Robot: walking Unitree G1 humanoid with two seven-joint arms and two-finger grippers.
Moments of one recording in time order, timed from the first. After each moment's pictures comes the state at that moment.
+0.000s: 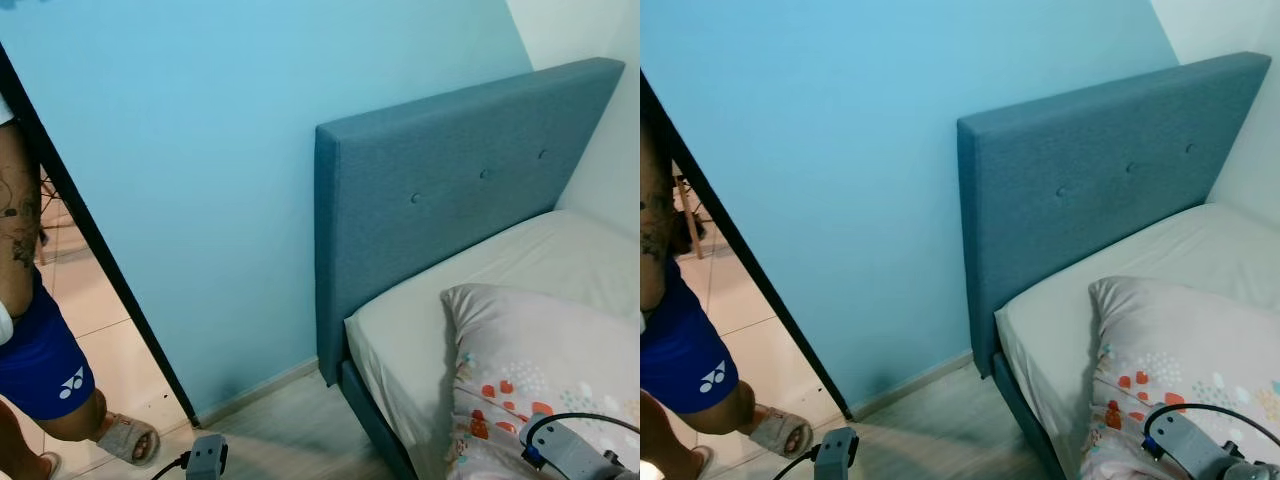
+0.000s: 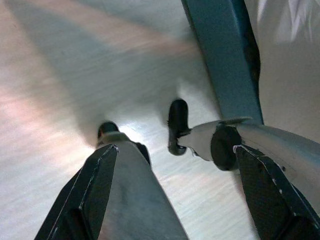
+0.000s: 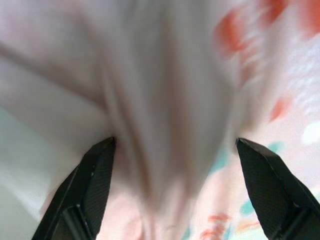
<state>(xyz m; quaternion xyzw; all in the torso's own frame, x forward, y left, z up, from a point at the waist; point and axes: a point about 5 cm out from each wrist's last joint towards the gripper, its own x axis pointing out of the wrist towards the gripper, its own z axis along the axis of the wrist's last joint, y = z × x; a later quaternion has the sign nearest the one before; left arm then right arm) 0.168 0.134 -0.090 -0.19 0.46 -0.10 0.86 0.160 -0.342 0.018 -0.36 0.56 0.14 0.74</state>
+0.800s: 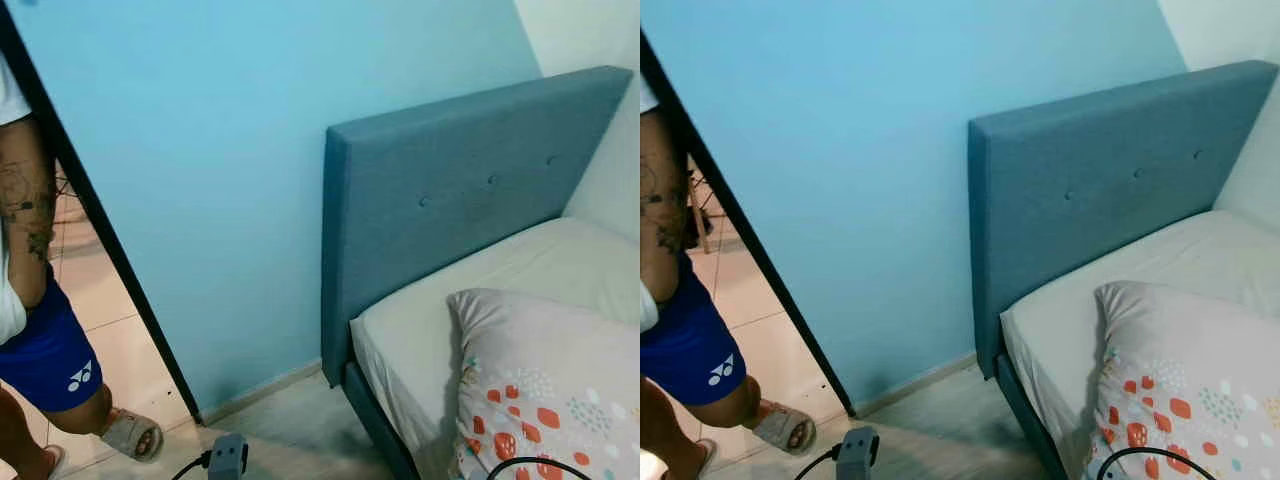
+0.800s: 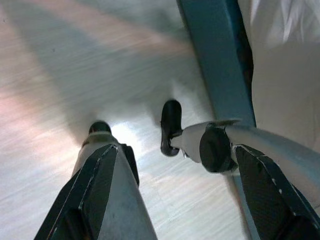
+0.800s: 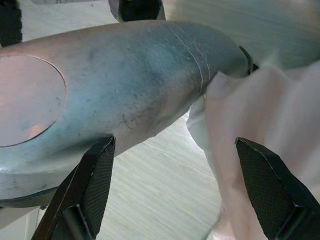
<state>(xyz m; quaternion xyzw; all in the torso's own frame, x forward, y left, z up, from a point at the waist) 0.170 0.113 -0.089 -0.18 0.46 -0.10 0.86 0.125 -0.262 0.004 -0.09 0.54 0.41 0.73</state>
